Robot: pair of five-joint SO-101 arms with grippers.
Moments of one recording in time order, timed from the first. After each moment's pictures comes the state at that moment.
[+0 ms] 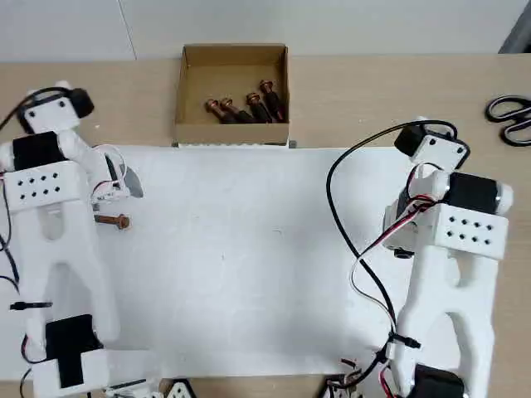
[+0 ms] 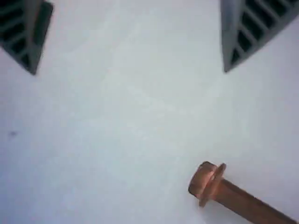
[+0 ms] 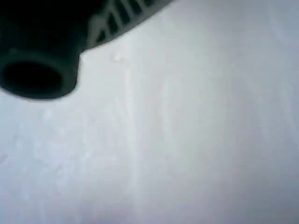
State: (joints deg) left arm -17.8 -4.0 -1.5 98.0 15.2; right arm 10.3 -23.3 16.2 97.2 3.3
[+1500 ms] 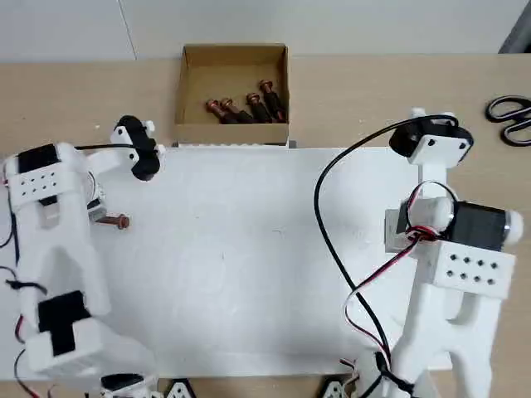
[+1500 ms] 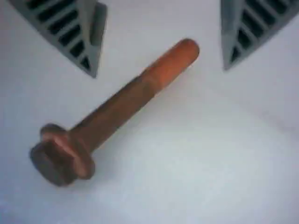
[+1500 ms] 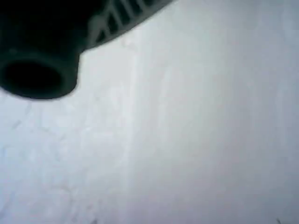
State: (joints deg) left arm -23.3 5.8 7.7 73.1 -77.8; right arm 9.2 -34.4 16.5 96.5 8.8
